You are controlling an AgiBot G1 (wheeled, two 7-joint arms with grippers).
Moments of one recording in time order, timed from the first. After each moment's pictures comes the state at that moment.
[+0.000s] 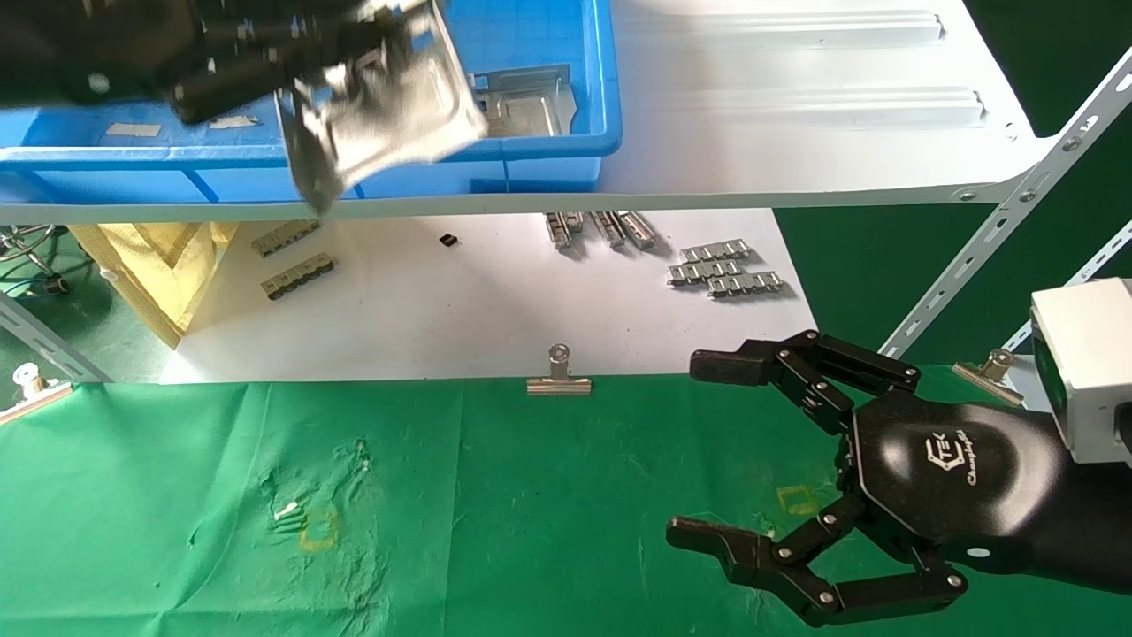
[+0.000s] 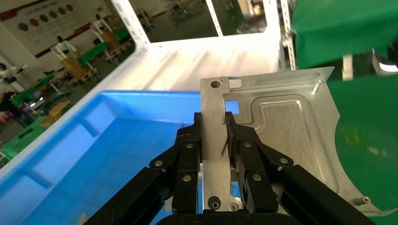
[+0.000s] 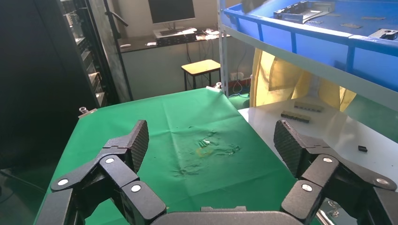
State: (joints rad) left arm -2.00 0.90 0.48 -0.30 1.17 1.60 0.26; right arm 1.08 -0.56 -0.38 1.23 -0.64 -1.43 0.12
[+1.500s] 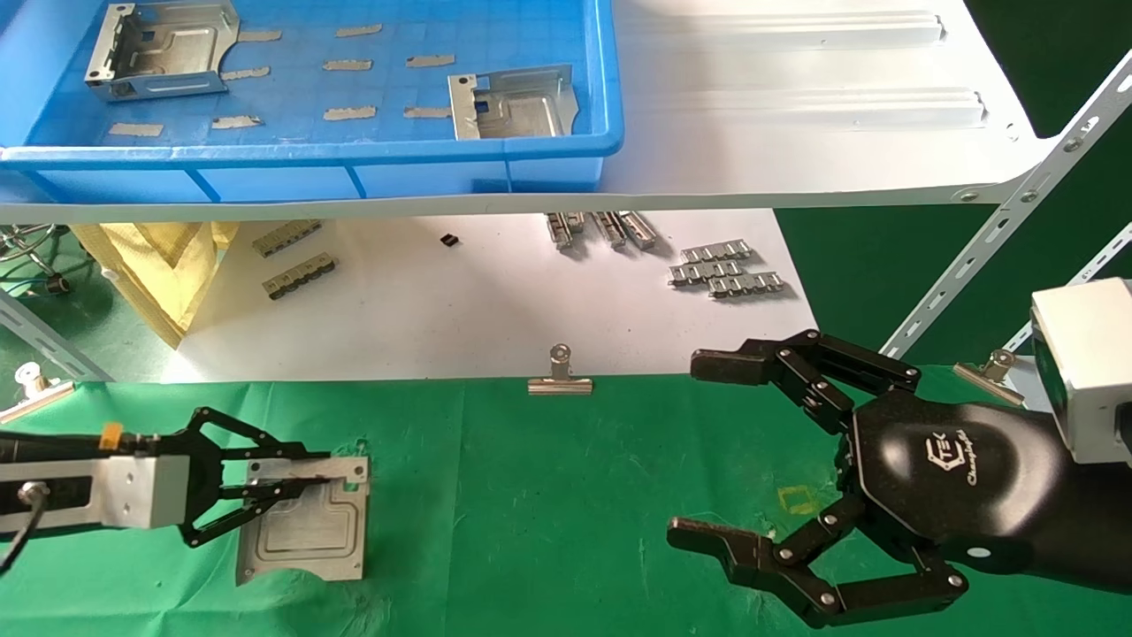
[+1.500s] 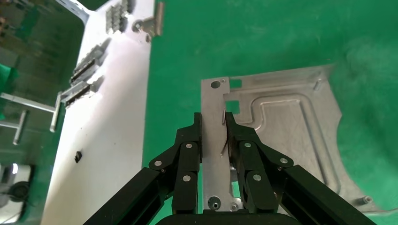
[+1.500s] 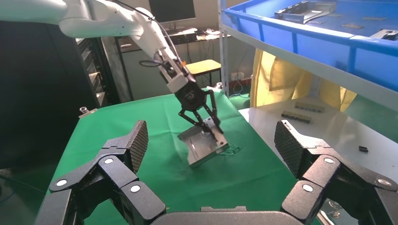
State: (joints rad) left arm -1.55 0.75 0.81 -0.29 1.05 1.55 0.99; right arm 1.08 -0.56 -0.38 1.23 -0.64 -1.43 0.12
